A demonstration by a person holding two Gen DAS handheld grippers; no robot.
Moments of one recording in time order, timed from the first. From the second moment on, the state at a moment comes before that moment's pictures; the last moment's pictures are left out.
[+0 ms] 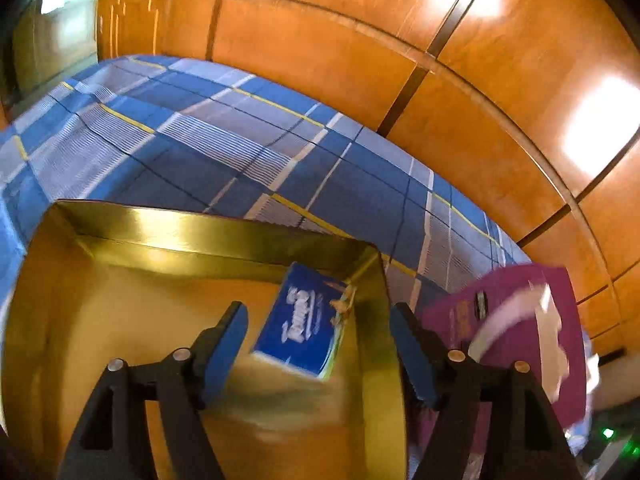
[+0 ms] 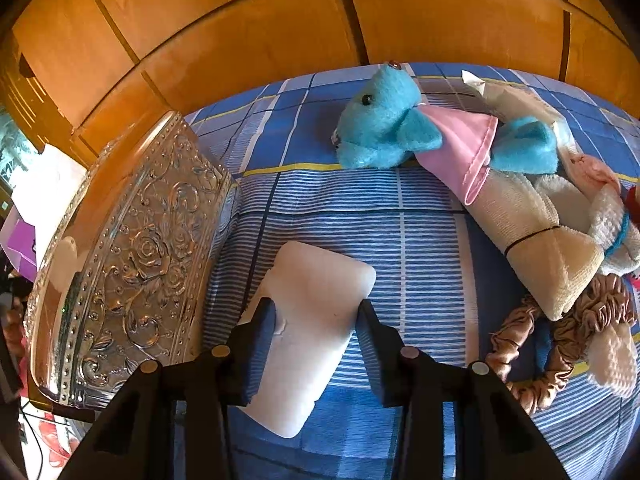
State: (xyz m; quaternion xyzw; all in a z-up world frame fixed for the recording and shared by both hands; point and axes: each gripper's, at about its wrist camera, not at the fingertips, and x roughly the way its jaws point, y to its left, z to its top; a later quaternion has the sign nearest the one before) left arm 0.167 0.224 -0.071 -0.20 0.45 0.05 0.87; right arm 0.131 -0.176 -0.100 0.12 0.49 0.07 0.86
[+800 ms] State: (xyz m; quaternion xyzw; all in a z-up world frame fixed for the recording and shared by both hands) left arm 0.054 0.205 -0.056 -0.13 0.42 0.07 0.89; right arm 0.144 -0.217 -0.014 0.12 0.42 0.00 0.90
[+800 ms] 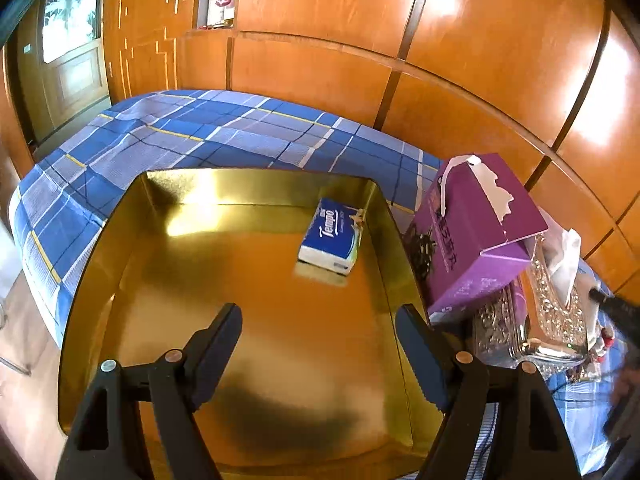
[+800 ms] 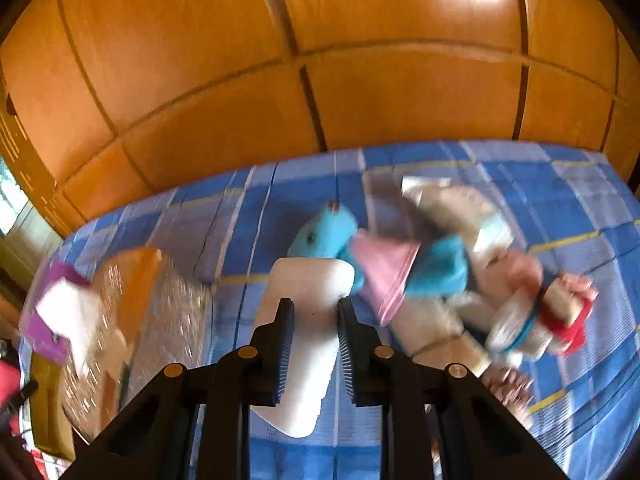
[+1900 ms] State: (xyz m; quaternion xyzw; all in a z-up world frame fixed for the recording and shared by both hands) left arm 0.012 0.274 -0.050 -0.12 0.38 0.16 0.90; right arm 0.106 0.089 -0.009 -0.04 0.46 0.34 0.82
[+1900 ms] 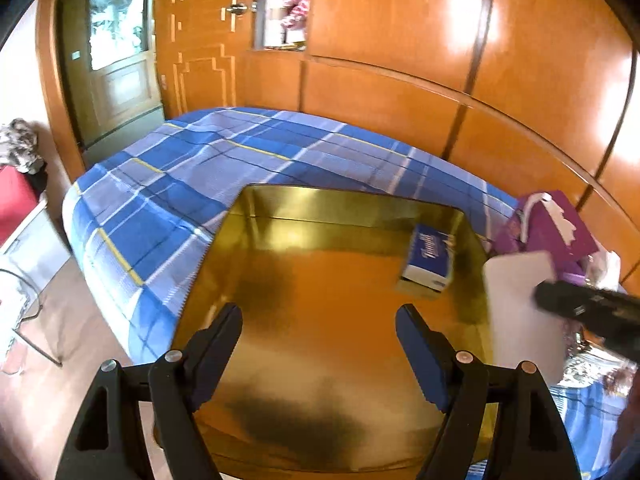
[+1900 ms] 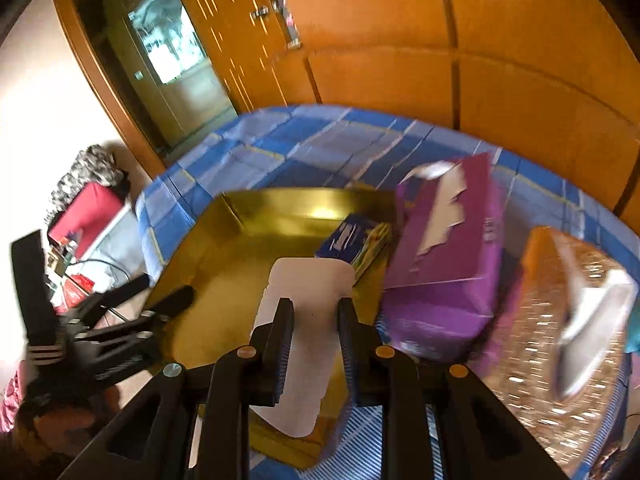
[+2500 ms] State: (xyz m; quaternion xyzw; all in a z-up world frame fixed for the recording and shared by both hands) left arm 0.012 0.261 -0.049 -0.11 0.39 0.15 0.90; right arm 0.093 0.084 -0.017 -0.07 0.44 0.28 0.85
